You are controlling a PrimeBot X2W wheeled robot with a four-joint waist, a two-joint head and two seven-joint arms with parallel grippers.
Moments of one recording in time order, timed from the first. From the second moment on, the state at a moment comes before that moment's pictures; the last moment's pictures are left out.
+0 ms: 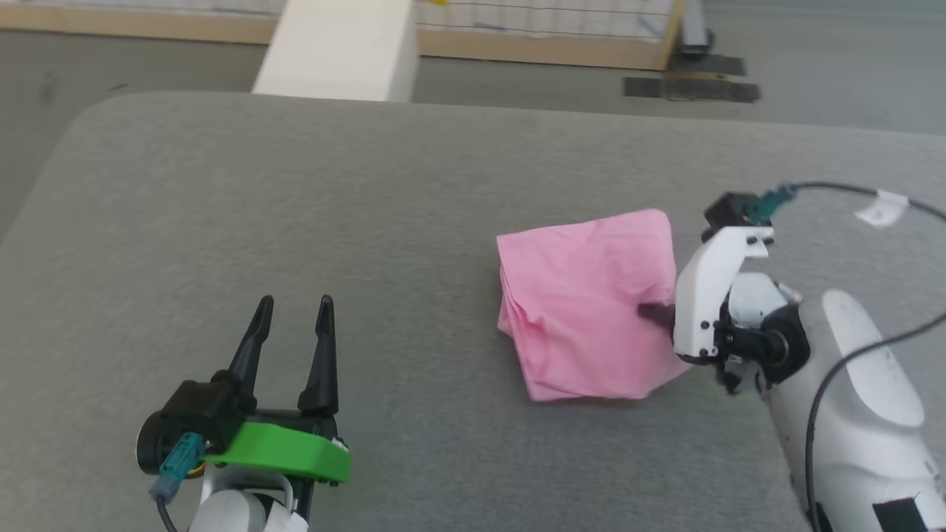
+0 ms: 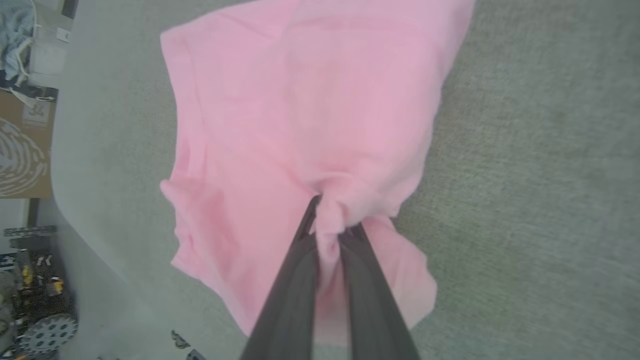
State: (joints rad) left arm -0.06 0.05 -0.05 0.04 -0.21 -0.12 -0.26; right arm -0.58 -0.09 0.06 0.57 0.51 0.13 0.86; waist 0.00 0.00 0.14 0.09
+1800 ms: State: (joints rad) left arm -0.10 0.07 -0.09 0.06 -0.23 -0.12 -0.26; right arm -0.55 -0.19 -0.11 0.57 -0.01 0.13 -0.07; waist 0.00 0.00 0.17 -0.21
